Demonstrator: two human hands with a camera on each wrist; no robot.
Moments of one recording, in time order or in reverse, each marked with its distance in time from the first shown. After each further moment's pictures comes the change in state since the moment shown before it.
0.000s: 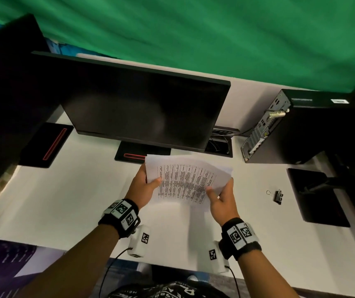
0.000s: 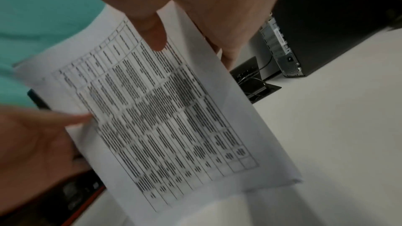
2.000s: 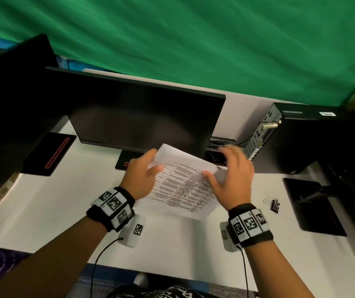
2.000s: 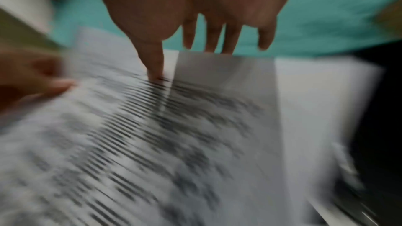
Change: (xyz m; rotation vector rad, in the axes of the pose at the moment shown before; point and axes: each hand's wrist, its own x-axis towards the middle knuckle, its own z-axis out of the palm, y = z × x) left_hand -0.013 0.083 -0.026 0.394 0.037 0.398; right_hand 0.026 -0.080 -0.018 -0.915 0.288 -0.504
